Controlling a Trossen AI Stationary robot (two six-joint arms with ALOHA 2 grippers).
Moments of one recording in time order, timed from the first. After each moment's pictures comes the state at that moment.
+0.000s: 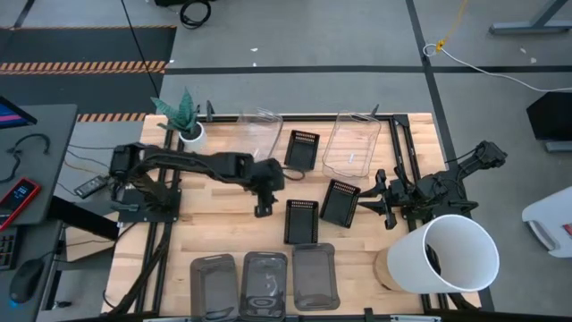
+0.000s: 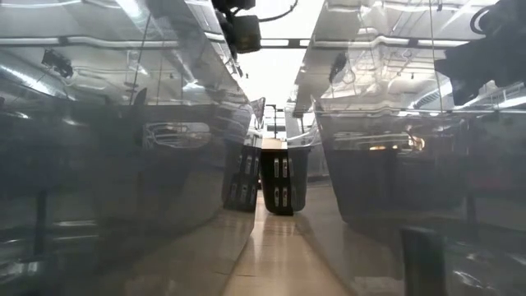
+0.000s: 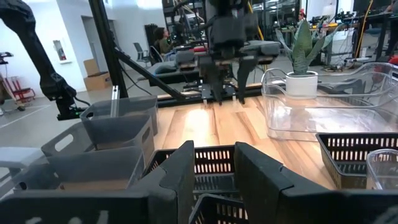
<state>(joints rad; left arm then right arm) 0.03 1.66 1.24 -0.58 0.02 -0.02 0.47 0.17 0.01 0.16 0.45 0.14</state>
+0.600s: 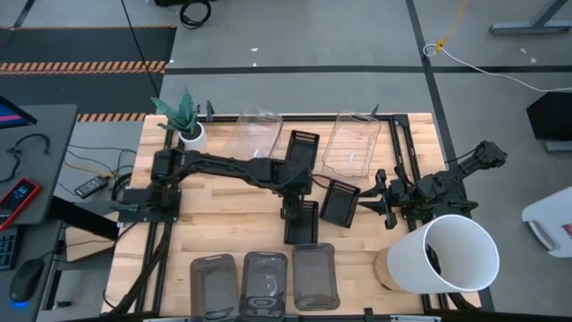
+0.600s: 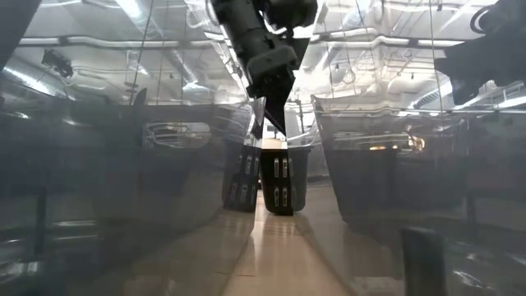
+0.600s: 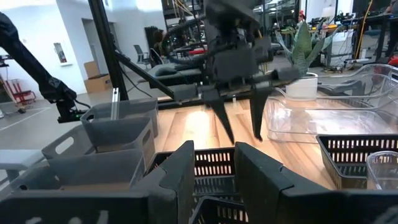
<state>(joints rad) 0.00 2.01 1.60 -0.66 -0.06 0.04 0.47 0.17 0.01 0.16 0.45 0.14</state>
